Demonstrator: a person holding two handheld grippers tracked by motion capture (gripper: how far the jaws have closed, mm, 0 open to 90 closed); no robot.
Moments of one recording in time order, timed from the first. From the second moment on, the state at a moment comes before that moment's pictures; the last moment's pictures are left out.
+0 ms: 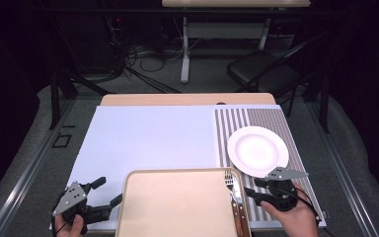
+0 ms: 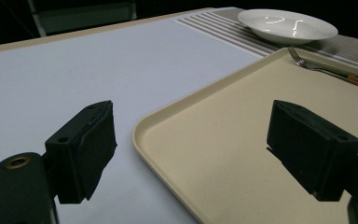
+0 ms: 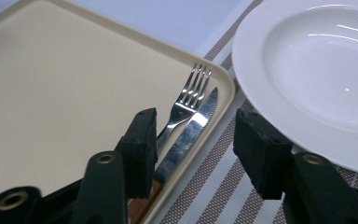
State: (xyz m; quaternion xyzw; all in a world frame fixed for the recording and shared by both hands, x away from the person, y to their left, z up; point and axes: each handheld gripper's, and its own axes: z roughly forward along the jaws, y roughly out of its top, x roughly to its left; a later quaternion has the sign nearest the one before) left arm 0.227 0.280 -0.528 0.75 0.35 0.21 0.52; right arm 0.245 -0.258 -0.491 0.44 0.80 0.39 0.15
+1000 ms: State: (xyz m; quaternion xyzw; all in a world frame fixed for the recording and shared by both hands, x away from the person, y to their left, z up) left arm 0.227 0.280 -0.529 0.75 0.35 0.21 0.53; right arm 0.261 -0.292 -0.507 0.43 0.80 0.34 0.25
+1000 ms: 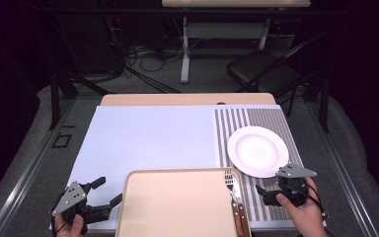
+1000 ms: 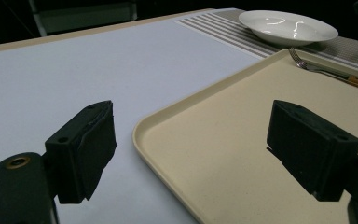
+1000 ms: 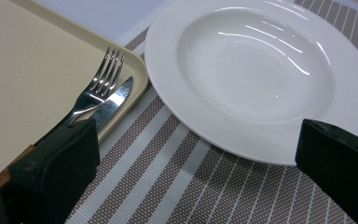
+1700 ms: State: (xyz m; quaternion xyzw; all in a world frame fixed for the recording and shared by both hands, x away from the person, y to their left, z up) left arm 0.226 0.280 -0.528 0.75 0.35 0.21 0.53; right arm 0.259 -0.284 -0.506 0.36 0.83 0.28 0.33
